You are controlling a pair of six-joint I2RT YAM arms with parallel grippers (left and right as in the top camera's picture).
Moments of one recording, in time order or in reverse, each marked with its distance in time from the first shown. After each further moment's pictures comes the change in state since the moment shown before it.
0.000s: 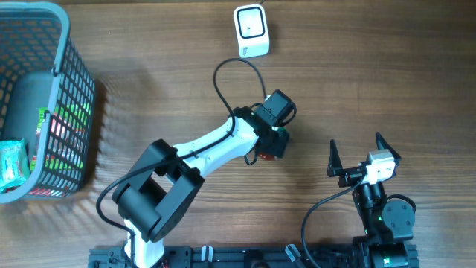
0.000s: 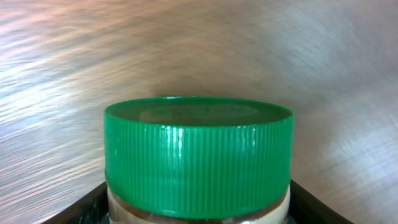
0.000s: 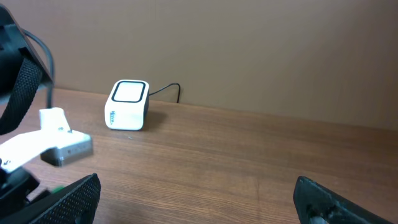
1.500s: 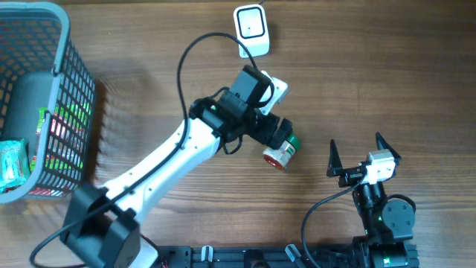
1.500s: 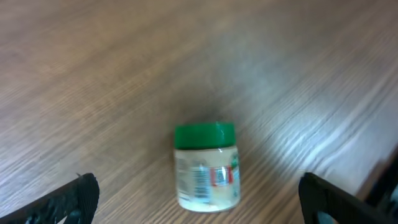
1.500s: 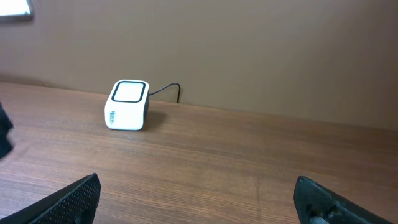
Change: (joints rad) left arm 0.100 -0.307 0.002 -0.050 0.221 0.307; right arm 0.000 0.000 0.000 0.000 0.000 0.000
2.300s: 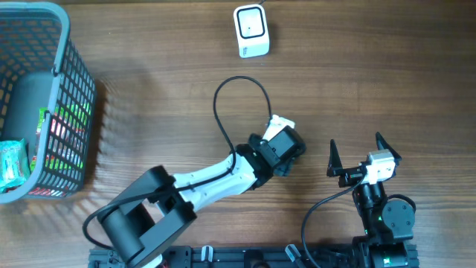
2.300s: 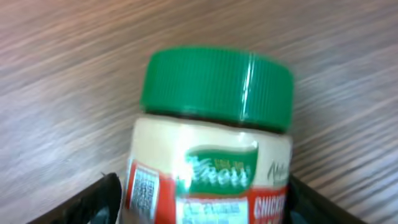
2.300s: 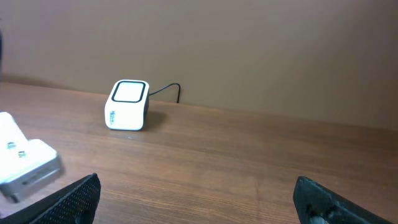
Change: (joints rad) left arm -0.272 0.156 -0.267 0.330 -0.510 -0.365; right arm 0.000 0.000 0.000 0.000 0.000 0.000
